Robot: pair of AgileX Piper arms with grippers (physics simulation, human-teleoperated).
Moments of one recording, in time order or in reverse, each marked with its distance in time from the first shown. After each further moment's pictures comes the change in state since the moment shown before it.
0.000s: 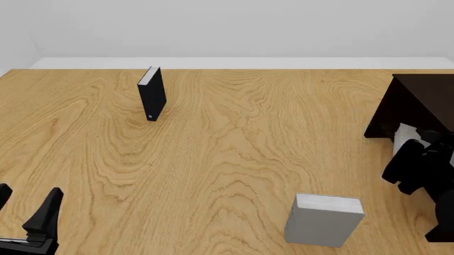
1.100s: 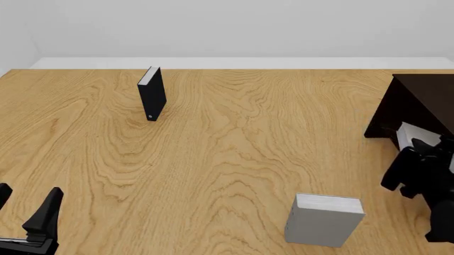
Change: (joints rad) left arm -0.003 0.001 0.000 -0.004 0.003; right arm 0.005 0.056 0.059 -0.190 -0.111
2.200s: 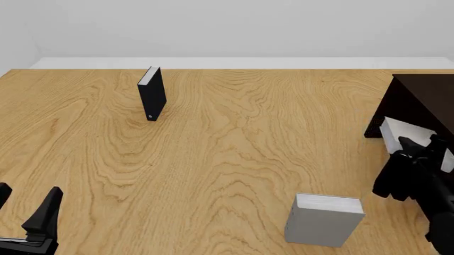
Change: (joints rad) left arm 0.000 0.000 0.000 -0.005 -0.003; right arm 0.118 -0.169 0.077 0.056 0.000
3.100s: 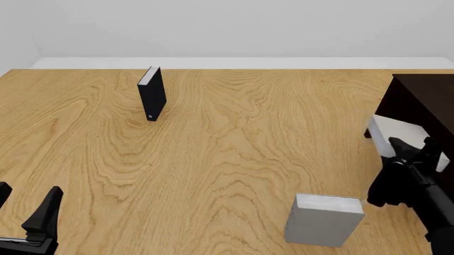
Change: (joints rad) left arm -0.005 0.001 0.000 -0.009 0.000; right arm 0.100 -0.146 0.060 0.047 0.006
